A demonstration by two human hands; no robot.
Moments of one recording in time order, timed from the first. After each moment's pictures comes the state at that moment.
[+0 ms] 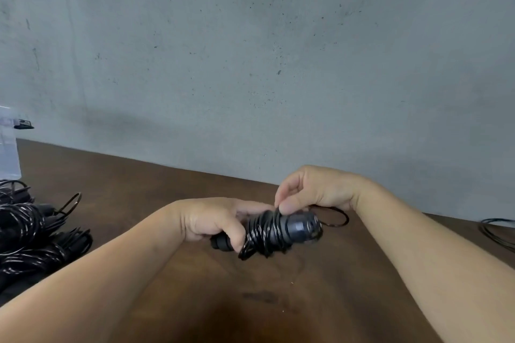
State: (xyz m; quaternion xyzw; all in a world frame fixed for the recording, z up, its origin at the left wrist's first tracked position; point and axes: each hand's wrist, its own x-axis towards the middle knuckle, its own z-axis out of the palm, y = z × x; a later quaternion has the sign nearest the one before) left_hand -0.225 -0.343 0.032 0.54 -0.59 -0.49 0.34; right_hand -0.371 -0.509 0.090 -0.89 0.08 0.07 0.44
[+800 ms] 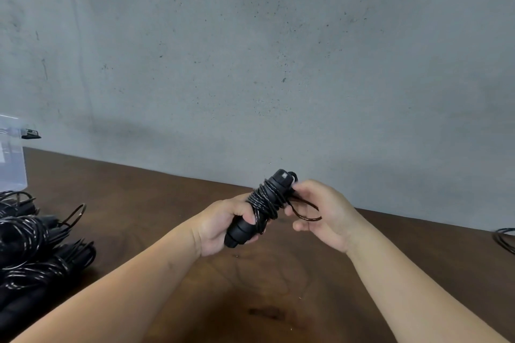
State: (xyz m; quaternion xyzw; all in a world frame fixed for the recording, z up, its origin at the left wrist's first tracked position) left_hand -0.212 -0.366 0.006 0.50 -0.36 -0.50 0.61; right_hand -0.360 -0.506 0.042 -0.66 0.18 -0.17 0.72
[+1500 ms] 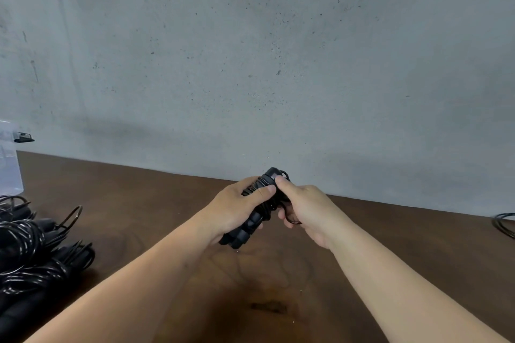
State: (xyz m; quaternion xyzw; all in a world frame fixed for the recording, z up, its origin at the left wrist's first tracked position) left_hand -0.233 -0.371 0.026 0.67 -0.40 -0.29 0.56; right_hand -0.342 -0.489 0.033 -0.73 0.29 -0.19 0.59
